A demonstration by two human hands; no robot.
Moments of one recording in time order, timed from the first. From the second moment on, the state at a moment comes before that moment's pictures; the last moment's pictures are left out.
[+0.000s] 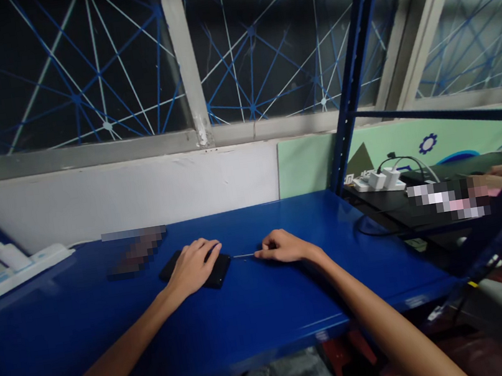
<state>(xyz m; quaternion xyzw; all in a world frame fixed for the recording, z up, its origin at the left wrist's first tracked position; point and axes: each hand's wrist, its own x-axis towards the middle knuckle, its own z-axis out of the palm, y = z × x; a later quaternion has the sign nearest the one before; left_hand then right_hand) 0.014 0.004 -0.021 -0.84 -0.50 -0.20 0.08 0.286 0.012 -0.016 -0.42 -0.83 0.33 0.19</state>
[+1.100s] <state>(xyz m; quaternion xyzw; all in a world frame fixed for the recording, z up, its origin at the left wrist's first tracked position) 0.021 -0.004 -0.018 -0.83 -0.52 -0.18 0.06 0.288 0.016 -0.023 -0.41 -0.80 0.34 0.26</state>
